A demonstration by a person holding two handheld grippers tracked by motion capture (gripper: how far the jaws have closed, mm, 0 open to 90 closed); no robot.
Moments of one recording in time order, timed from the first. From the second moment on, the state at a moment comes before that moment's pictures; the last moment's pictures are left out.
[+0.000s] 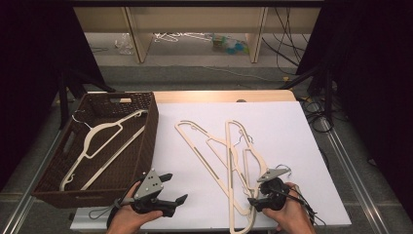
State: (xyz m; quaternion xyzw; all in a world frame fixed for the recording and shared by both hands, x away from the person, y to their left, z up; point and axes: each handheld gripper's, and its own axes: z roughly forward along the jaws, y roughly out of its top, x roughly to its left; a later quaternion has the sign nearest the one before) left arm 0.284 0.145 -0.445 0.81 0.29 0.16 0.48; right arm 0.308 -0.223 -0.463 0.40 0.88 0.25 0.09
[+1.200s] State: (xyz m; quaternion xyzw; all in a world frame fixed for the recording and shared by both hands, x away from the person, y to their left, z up) left arm 0.282 0.143 -0.446 0.81 0.29 0.15 0.48; right arm 0.302 -0.240 -0.466 0.45 0.86 0.21 0.10
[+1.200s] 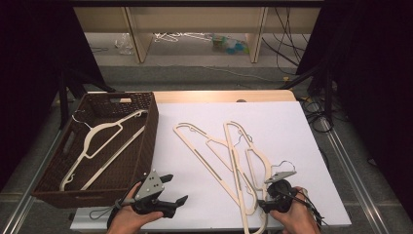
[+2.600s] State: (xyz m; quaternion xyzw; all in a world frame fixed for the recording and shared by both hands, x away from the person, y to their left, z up) left arm 0.283 0.143 -0.445 0.81 0.29 0.15 0.48; right arm 0.305 -0.254 -0.459 0.46 0.87 0.17 0.06
